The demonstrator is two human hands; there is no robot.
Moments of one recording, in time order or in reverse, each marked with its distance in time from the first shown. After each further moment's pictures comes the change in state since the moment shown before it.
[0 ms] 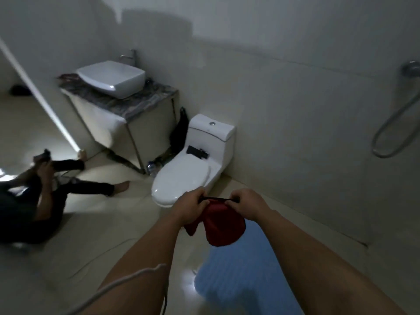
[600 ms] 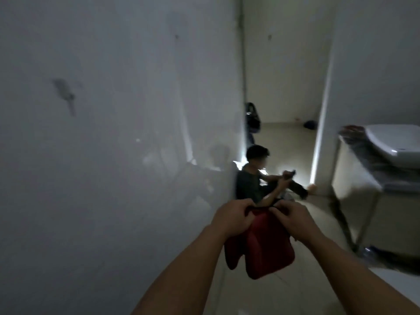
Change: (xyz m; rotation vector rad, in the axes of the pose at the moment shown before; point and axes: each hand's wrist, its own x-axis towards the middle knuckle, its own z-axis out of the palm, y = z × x) left_hand -0.262 -0.037 -0.170 0.194 0.876 -0.778; right_hand 0.033 -0.372 0.045 0.328 -0.340 -1.090
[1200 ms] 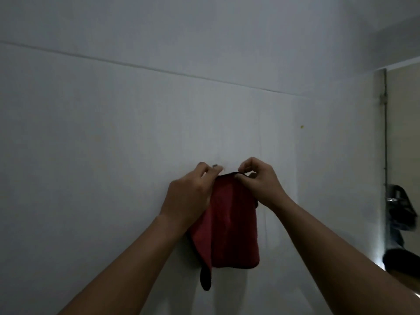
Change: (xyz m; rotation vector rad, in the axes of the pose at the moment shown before) left_hand -0.172 0.014 -0.352 1.059 0.965 -0.118; right_hand 0.105 -0.427 0.027 0.730 -0.205 -0.858
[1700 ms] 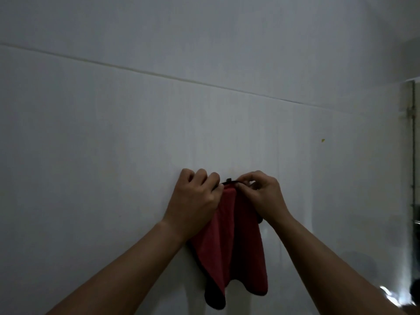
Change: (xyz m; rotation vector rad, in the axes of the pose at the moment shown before) left_hand 0.016 -0.034 0.006 0.414 0.045 0.247; right_hand 0.036 0.016 0.038 -0.007 0.036 -0.165
